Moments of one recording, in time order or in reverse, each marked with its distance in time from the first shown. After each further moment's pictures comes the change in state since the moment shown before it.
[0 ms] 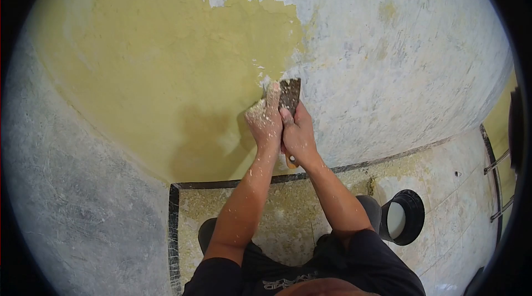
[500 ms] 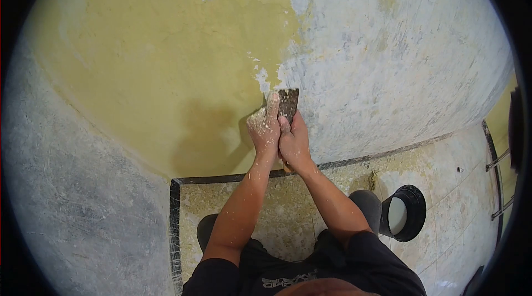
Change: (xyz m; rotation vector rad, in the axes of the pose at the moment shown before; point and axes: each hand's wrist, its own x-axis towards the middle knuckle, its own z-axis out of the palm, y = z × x) left_hand -0.018 -0.044 0.003 -0.080 -0.077 -0.117; right_hand -0.020 0.036 0.002 0.015 0.009 0.061
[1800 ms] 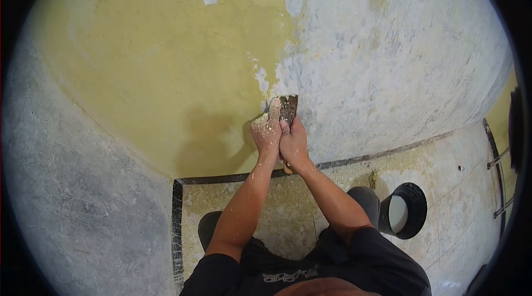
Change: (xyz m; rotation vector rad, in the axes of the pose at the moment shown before) left_hand -0.006 -0.026 -0.004 0.216 -0.006 0.081; right_hand -0.015 0.008 0.000 -0.053 0.066 0.021
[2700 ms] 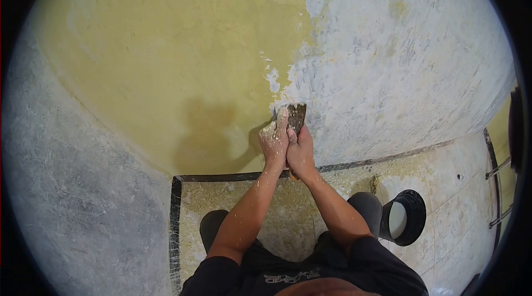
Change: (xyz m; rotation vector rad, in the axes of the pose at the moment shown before) left_hand -0.007 -0.003 0.002 -0.048 0.028 -0.035; right_hand -0.003 0.010 0.003 0.041 -0.001 -0.099
